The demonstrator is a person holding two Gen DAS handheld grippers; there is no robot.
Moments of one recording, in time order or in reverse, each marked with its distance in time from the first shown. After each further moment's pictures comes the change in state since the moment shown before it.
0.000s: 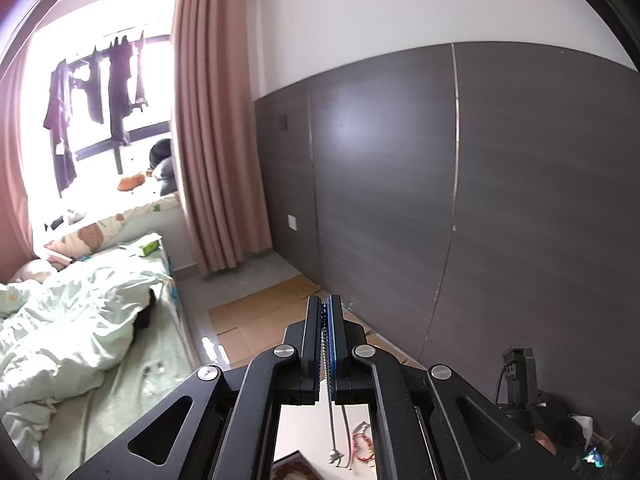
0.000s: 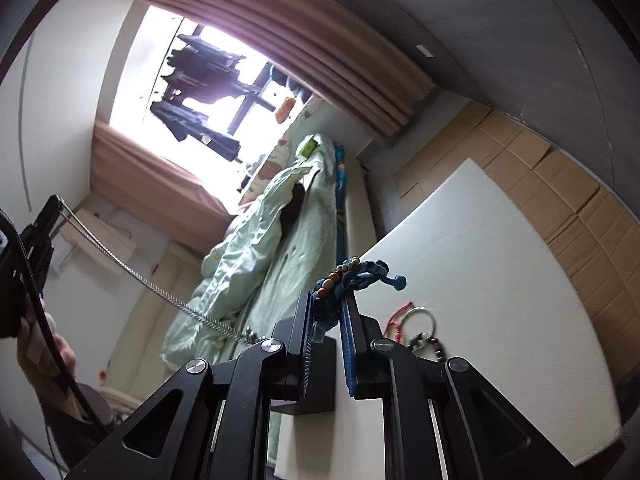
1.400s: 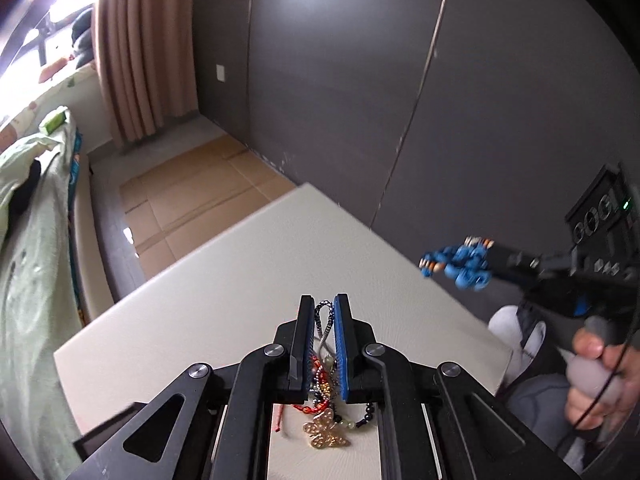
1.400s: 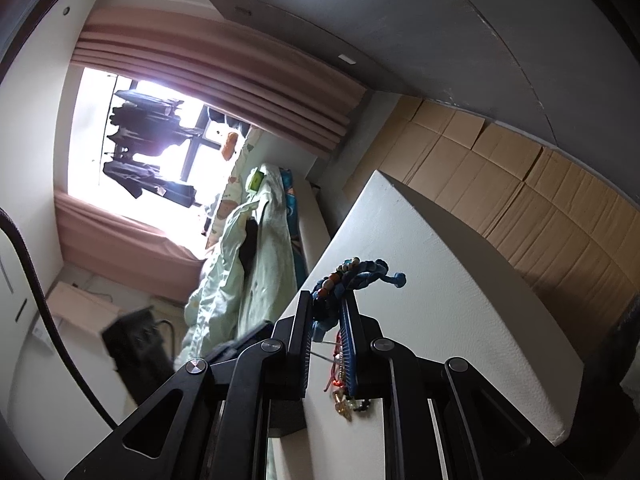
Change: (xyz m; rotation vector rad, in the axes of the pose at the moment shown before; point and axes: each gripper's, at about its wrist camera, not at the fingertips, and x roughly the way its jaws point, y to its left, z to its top) left arm 0.216 -0.059 -0.164 -0.047 0.451 -0.246; right arm -0.034 -0.059 0.010 0.239 -0.077 -0.110
